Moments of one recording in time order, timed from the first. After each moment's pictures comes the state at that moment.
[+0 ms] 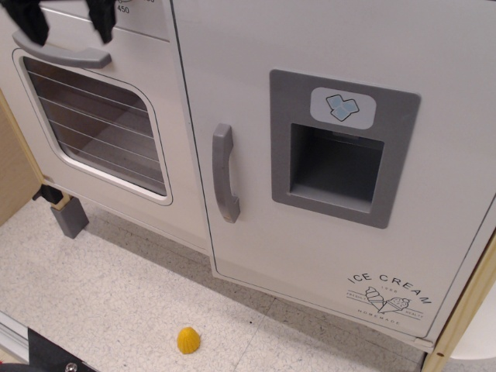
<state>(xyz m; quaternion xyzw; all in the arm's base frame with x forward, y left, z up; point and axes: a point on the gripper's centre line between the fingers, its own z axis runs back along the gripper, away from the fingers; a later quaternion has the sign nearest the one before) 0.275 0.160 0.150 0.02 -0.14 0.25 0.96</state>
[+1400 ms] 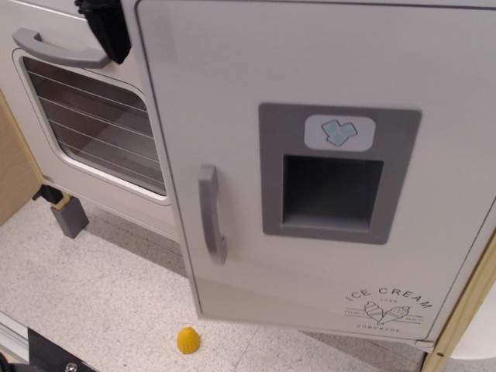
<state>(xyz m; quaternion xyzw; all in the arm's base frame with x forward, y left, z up) 0.267 0.078 0.147 0.01 -0.11 0.12 0.99</state>
